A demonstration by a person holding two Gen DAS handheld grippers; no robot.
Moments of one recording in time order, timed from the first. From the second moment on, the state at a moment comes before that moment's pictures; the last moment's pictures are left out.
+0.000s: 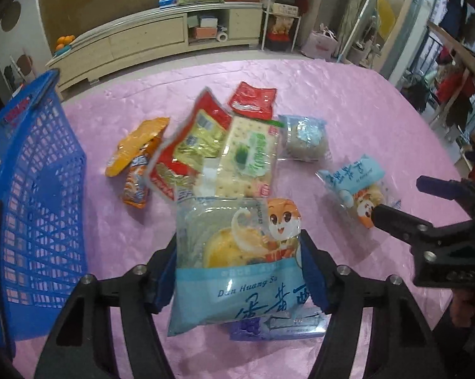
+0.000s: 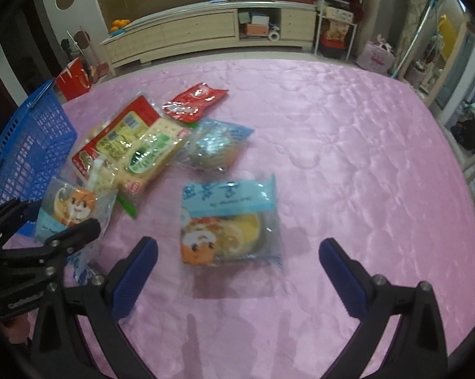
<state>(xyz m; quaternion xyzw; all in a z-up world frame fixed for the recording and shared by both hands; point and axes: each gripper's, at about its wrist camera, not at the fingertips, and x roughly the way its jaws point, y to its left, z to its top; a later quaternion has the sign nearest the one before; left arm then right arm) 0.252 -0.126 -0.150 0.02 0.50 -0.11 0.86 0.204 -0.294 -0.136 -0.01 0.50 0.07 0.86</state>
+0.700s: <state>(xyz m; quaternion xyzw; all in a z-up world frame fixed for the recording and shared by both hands) 0.252 -0.113 -0.152 0.01 0.49 -0.09 0.87 0.231 -0.280 -0.174 -0.02 0.54 0.07 0.84</state>
